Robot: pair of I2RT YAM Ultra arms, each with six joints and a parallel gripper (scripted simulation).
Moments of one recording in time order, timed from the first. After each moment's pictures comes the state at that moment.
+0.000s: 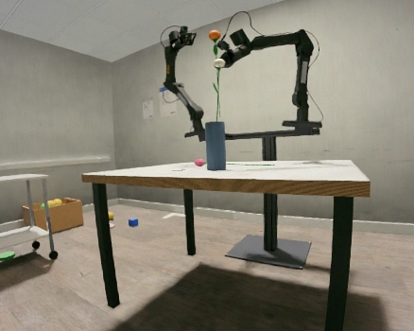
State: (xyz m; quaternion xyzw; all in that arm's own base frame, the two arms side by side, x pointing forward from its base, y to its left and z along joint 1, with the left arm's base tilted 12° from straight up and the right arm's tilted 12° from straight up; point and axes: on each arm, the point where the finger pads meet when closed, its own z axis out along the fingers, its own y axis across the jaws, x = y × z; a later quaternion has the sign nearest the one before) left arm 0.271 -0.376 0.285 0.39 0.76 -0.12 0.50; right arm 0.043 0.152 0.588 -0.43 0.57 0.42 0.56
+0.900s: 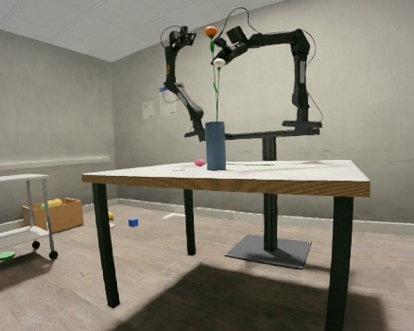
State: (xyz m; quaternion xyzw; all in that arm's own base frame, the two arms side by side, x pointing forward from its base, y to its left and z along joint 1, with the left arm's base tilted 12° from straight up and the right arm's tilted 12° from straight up) left arm 0.321 -0.367 0.289 0.36 0.78 -0.10 0.51; right arm 0.042 0.152 0.588 -0.43 0.57 0.42 0.56
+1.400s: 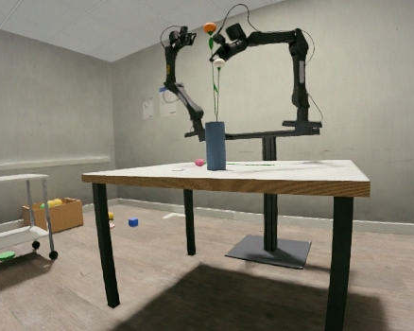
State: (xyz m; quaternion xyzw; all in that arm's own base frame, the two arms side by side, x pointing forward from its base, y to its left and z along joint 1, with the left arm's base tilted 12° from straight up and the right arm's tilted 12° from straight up) left arm 0.344 -0.363 0.300 0.34 0.78 -0.10 0.52; right arm 0.042 0.152 0.588 -0.43 0.57 0.42 0.56
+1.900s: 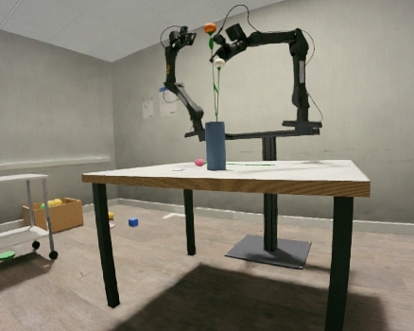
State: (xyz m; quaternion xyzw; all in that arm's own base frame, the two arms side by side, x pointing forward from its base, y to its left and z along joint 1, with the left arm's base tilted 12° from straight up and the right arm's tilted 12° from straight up) left arm 0.342 -0.363 0.298 0.34 0.78 -0.10 0.52; right arm 0.042 0.152 0.588 -0.43 0.57 0.42 0.56
